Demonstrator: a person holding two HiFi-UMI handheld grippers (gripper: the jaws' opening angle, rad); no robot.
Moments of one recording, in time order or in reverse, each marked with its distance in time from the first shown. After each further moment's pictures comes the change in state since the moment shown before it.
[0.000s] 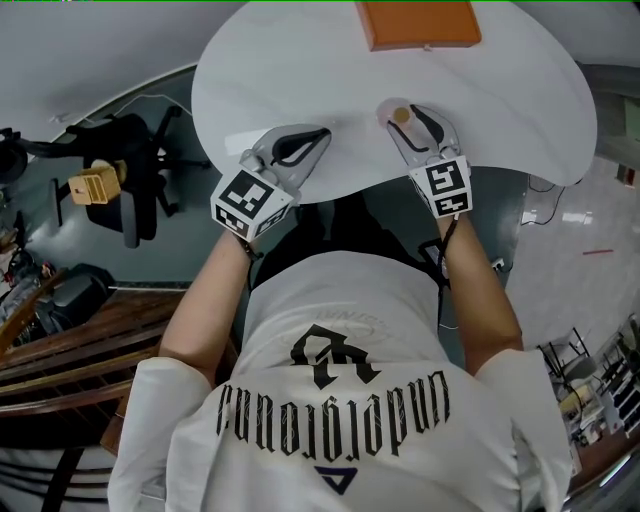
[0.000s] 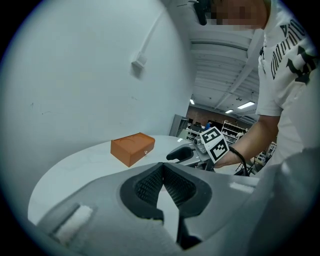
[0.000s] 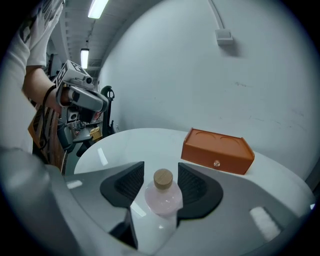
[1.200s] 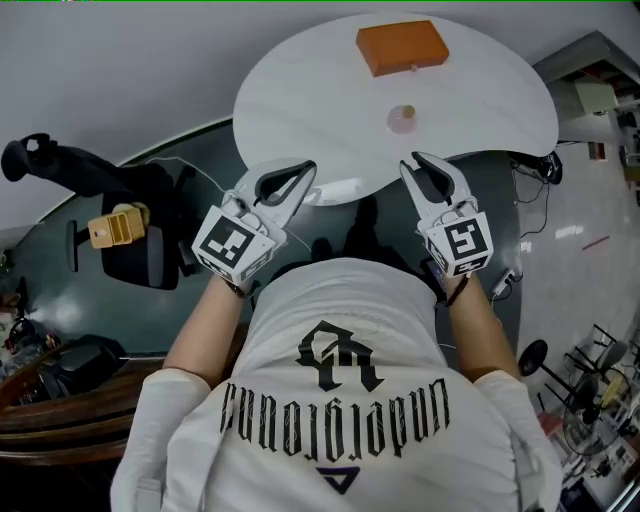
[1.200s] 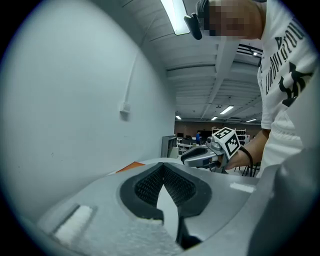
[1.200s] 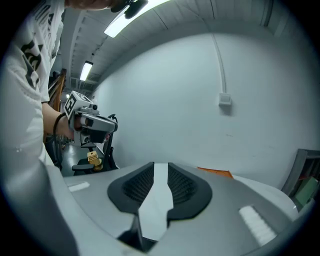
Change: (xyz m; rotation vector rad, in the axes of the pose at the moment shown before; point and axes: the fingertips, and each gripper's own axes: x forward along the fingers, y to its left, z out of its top) left arm -0.223 -0.073 0.058 0.189 -0.231 -0.055; right arm -0.156 0.182 0.145 0.000 -0.254 -0.191
